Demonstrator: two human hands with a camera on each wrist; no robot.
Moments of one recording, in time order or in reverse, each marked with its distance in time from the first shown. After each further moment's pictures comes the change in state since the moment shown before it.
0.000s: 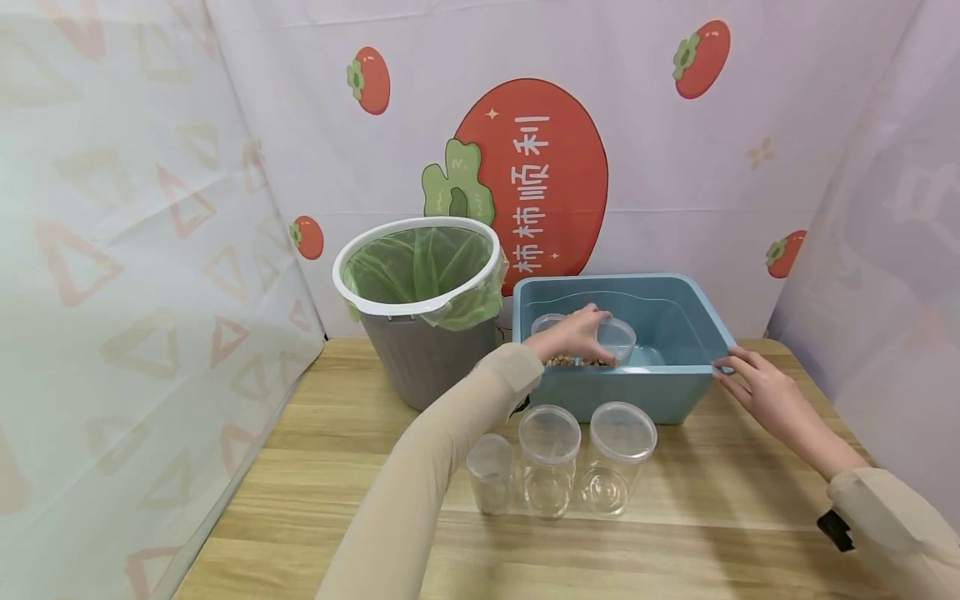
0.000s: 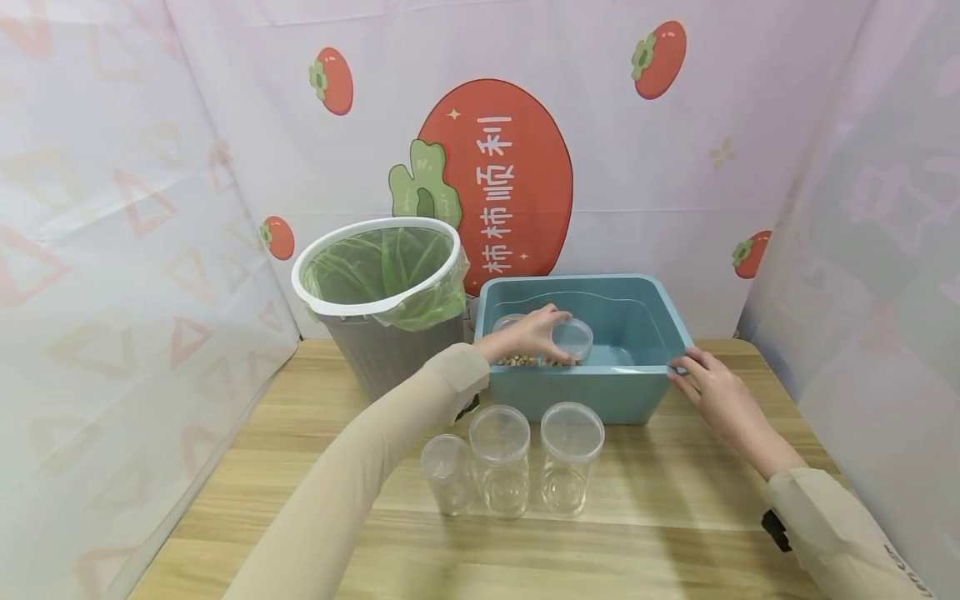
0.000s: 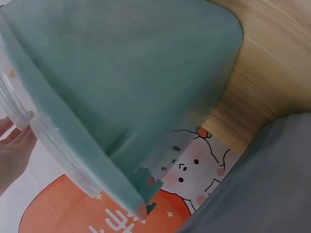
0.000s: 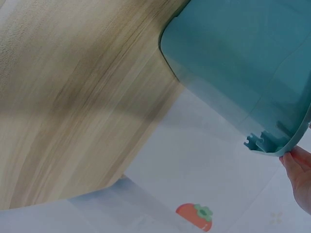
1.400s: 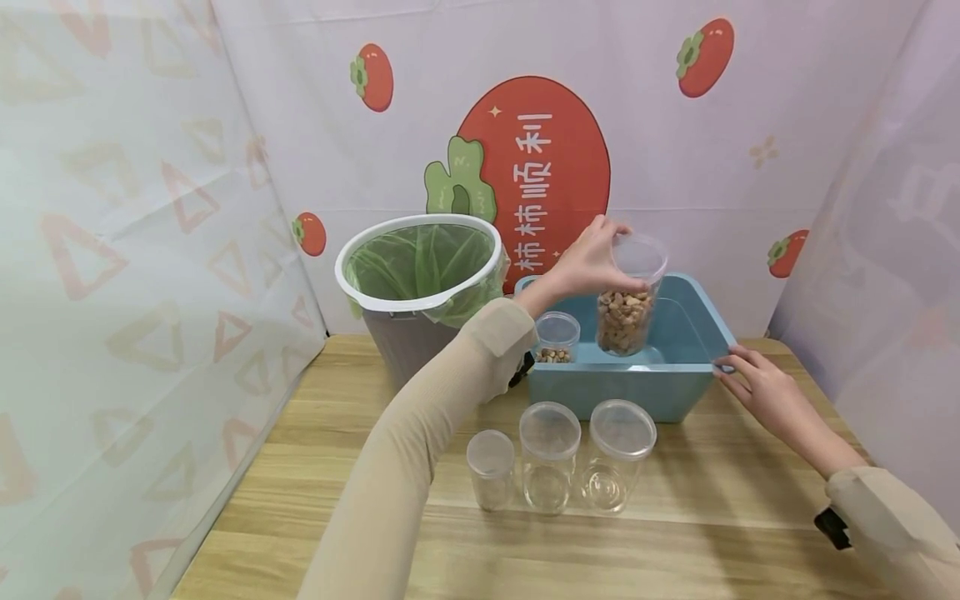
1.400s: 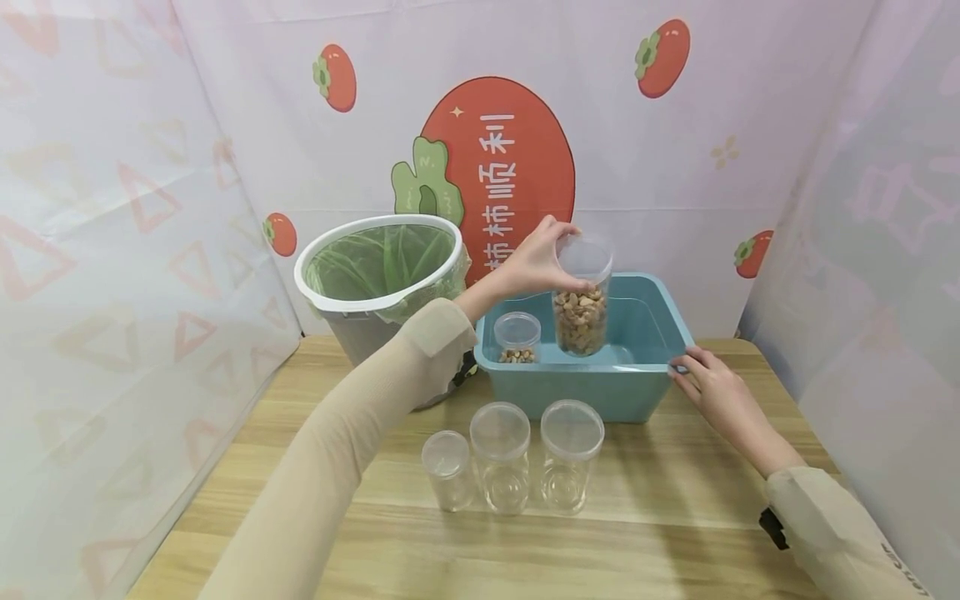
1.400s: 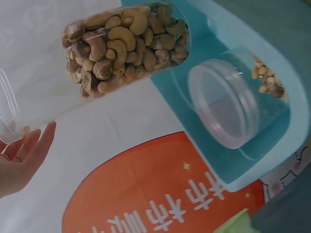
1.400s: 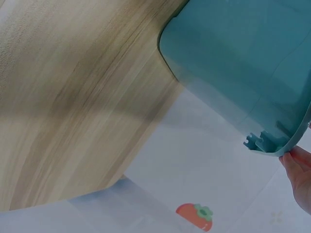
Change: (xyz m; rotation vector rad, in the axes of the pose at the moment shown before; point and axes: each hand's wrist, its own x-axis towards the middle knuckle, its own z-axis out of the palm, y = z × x) left_hand -0.016 0.054 -0.093 -0.111 0.333 0.058; right_hand 0.001 -0.002 -0.001 0.004 -0.012 0.014
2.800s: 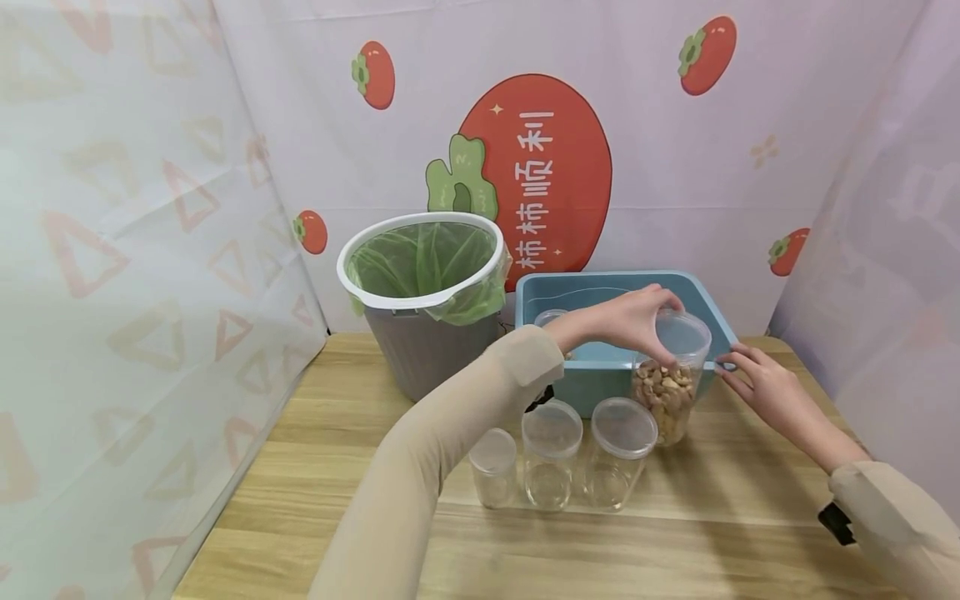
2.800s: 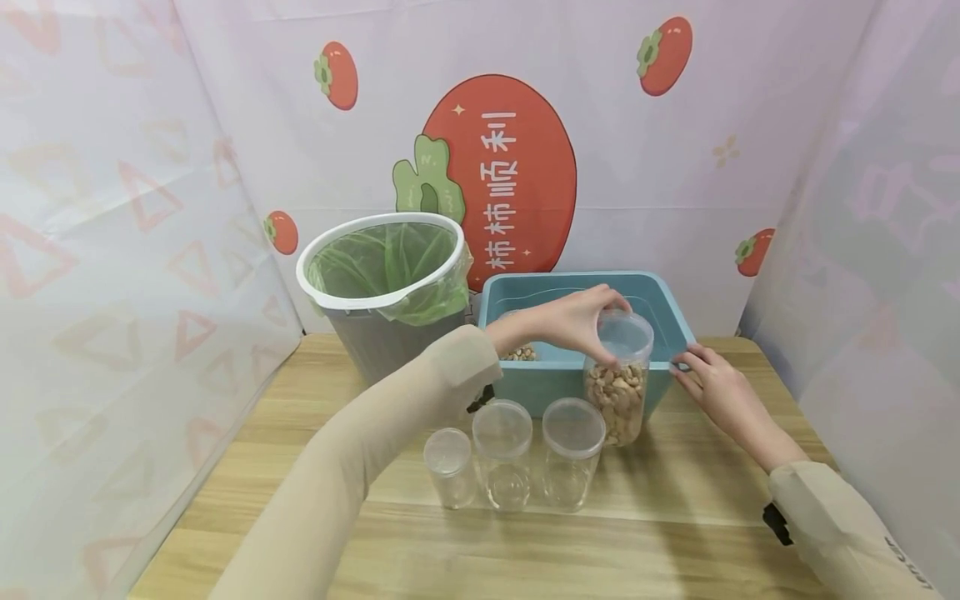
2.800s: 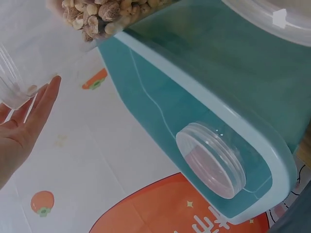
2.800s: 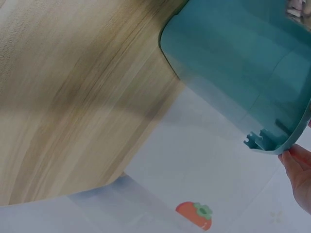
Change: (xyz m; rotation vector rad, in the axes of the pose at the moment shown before) left_hand -0.015 0.019 0.052 0.000 -0.391 0.179; right_hand 0.003 0.001 -0.001 -0.014 0.001 -0.039
